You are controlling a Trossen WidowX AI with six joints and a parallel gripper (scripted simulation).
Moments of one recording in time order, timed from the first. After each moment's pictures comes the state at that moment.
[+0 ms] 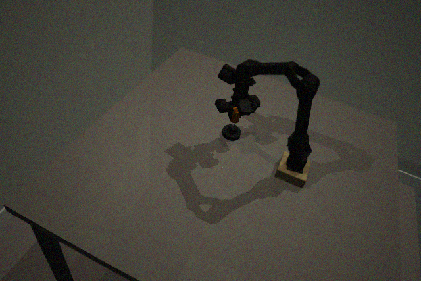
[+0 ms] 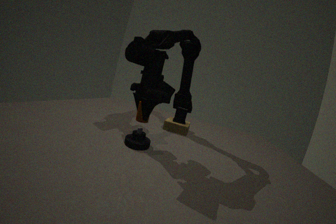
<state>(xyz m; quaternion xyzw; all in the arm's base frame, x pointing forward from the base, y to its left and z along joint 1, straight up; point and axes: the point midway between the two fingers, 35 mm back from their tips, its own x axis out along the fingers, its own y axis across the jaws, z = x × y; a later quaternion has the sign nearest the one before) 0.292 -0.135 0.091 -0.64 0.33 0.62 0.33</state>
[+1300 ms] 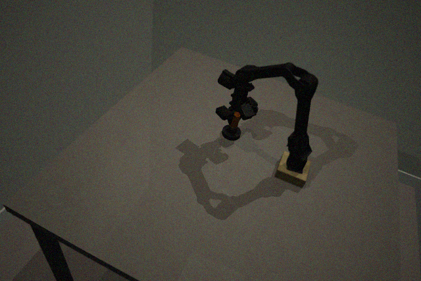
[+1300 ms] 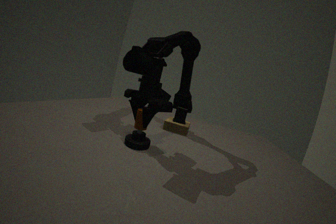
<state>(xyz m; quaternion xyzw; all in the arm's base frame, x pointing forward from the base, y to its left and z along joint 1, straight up) 0.292 -0.135 0.065 -0.67 0.25 0.65 0.25</state>
